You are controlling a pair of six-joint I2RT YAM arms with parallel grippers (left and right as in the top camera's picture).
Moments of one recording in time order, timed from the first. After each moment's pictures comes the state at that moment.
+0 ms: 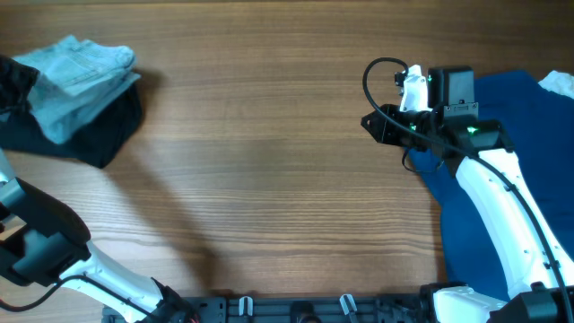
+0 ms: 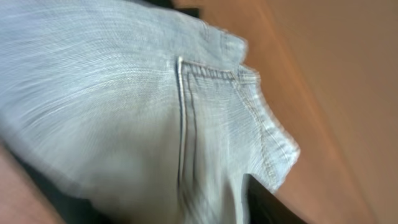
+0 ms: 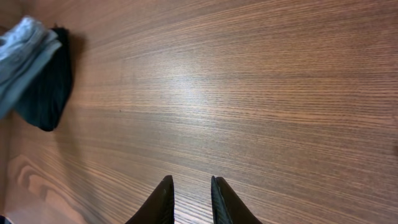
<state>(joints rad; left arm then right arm) 0.66 1.99 1.85 -0.88 0.36 -0.39 0.12 1.40 1.08 -0.65 -0.46 0.31</state>
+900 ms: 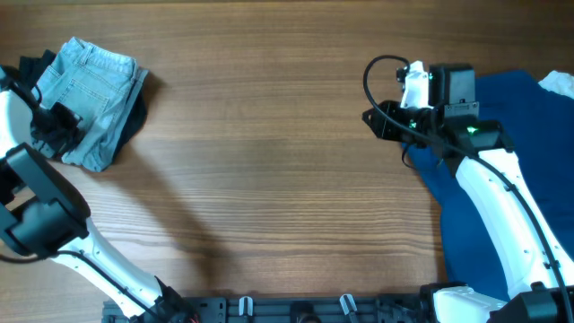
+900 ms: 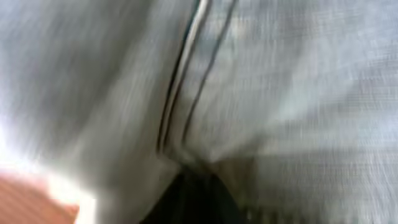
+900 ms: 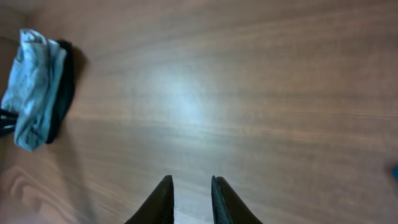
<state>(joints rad) 0.59 2.15 1.71 -1.03 0.09 -0.39 0.12 1.40 1.08 -0.59 -0.44 0.31</state>
